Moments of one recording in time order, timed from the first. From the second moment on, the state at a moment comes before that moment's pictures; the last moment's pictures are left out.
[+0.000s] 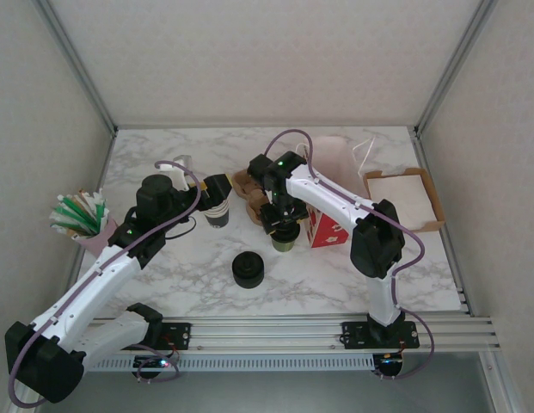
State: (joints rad) left arm -0.40 0.98 0.82 -0.13 0.17 -0.70; right arm 0.81 1.99 1.82 -1.40 0.04 0.35
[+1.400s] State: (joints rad) left arm -0.40 0.98 0.87 -0.12 0.17 -0.70; right arm 0.96 1.76 2.10 -1.61 0.03 0.35
